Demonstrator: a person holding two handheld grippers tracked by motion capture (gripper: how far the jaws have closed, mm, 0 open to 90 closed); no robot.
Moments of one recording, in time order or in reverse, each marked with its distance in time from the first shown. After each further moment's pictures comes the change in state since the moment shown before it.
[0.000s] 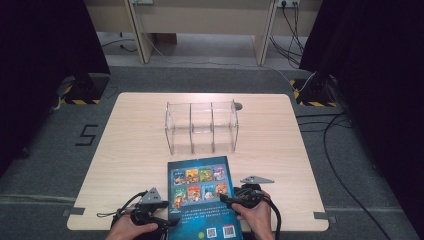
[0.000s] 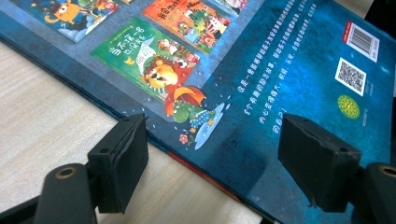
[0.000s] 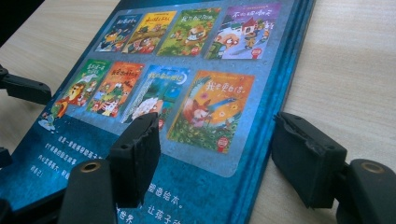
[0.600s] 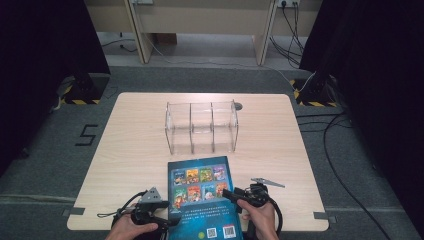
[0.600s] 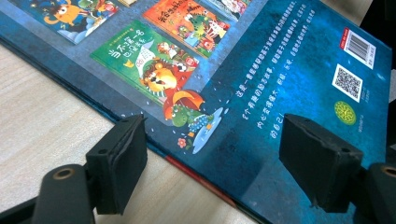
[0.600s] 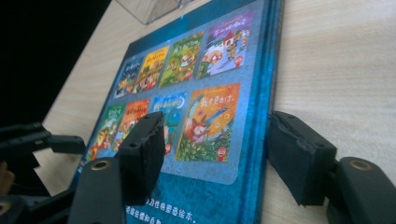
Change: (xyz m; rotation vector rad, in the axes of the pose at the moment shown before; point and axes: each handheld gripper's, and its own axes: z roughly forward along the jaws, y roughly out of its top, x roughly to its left) left arm 0.000 0.001 0.001 -0.014 -0.008 -0.023; right arm -0.014 -0.010 -0.005 -0.107 0.099 0.302
